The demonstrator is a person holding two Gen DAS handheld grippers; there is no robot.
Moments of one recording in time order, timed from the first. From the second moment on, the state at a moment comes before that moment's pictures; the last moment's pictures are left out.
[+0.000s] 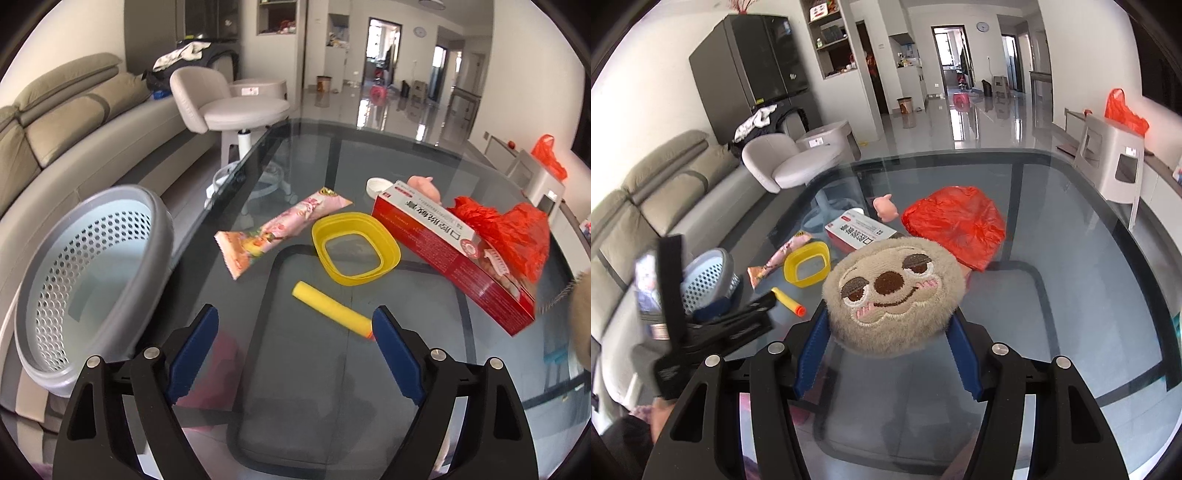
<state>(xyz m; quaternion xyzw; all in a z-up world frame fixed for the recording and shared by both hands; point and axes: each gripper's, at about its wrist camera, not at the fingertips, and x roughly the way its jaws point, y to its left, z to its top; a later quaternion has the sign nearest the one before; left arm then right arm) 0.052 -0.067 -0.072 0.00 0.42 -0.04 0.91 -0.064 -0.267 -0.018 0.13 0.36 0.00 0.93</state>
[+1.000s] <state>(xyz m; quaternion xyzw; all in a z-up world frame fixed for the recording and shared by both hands) 0.046 -0.081 -0.090 0.03 0.44 -0.04 0.90 -0.070 -0.281 -0.014 0.17 0.35 0.05 0.92</state>
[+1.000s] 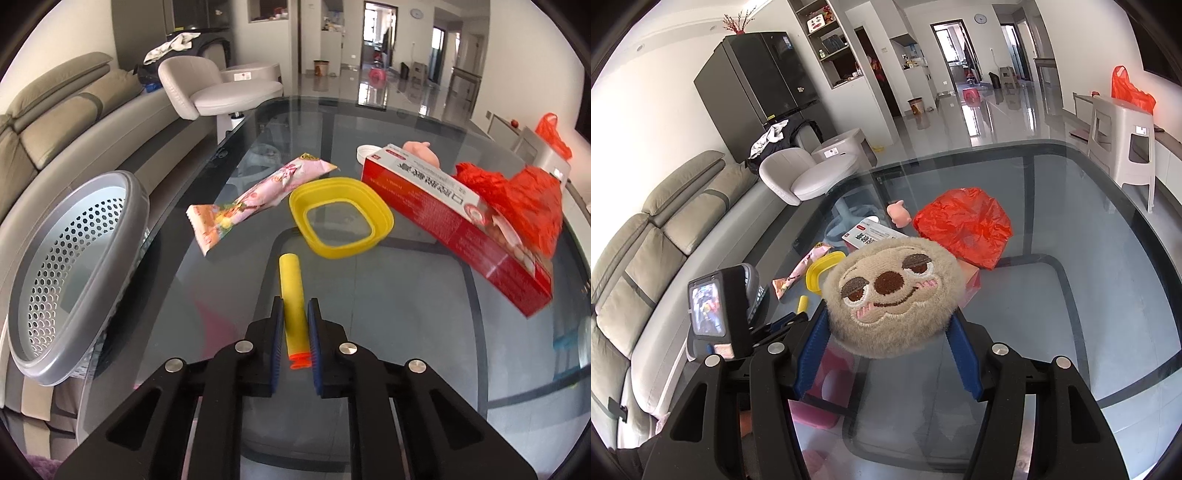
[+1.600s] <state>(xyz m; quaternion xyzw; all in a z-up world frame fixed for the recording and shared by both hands) -0.004 0.021 -0.006 0.04 0.36 -0.04 0.93 -0.040 -0.195 -0.012 0.11 0.37 0.08 0.92</state>
